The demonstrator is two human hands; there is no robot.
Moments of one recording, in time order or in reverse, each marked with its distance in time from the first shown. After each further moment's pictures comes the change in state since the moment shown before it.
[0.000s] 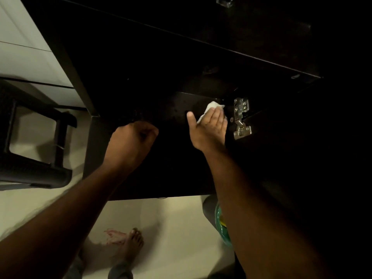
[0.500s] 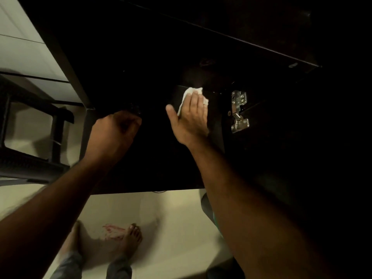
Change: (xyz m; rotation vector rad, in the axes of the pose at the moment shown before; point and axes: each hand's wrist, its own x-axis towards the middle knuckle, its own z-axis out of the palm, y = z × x) left_hand -0.008 -0.008 -0.016 -0.024 0.053 0.008; right_hand -0.003 -0.025 0.015 0.054 0.091 -0.275
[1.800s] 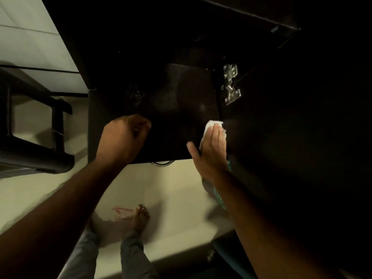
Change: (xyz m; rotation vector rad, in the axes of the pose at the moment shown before) left_hand -0.055 0.004 0.004 0.141 -0.055 0.116; right_hand -0.157 0.069 0.031 -0.110 0.125 0.104
